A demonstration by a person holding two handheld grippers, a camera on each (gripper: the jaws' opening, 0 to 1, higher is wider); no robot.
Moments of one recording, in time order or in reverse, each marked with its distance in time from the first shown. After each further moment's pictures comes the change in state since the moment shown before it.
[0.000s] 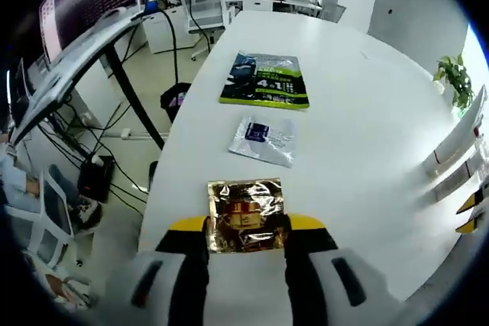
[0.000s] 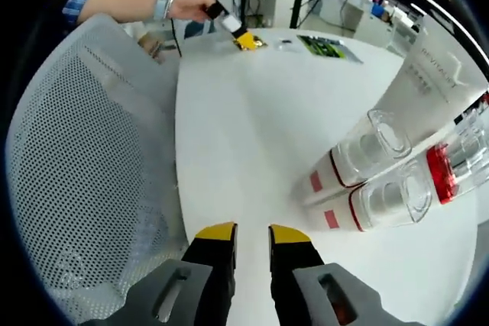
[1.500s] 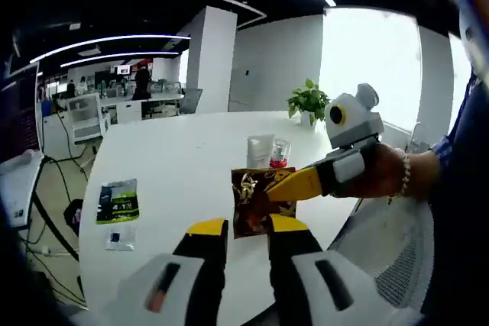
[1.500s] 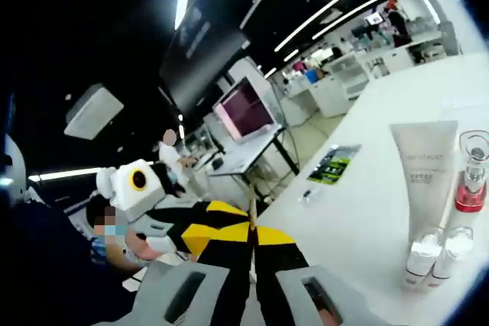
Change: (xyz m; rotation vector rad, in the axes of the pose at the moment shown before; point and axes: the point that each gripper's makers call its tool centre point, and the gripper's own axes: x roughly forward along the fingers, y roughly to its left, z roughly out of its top) left arm -0.185 -0.168 0.027 0.302 -0.474 -0.741; right arm -0.083 0.021 0.183 0.700 -0.879 0.297
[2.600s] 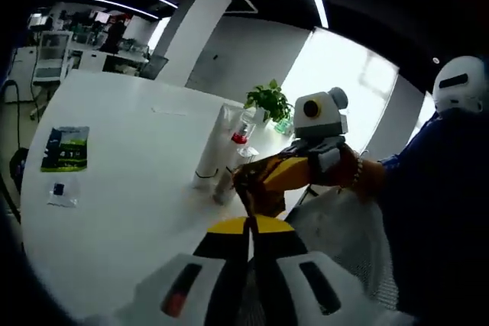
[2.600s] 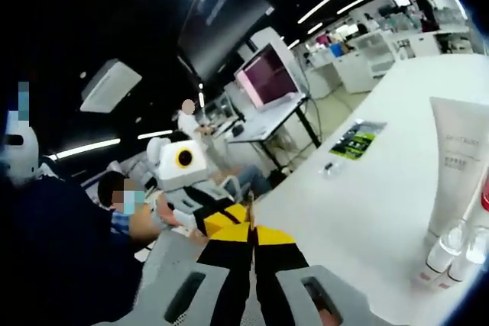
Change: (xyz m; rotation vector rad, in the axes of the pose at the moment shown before) left arm -0.009 -0.028 -0.043 -0.143 0.106 -0.305; right arm 0.007 0.011 -0.034 -0.065 0.181 0.077
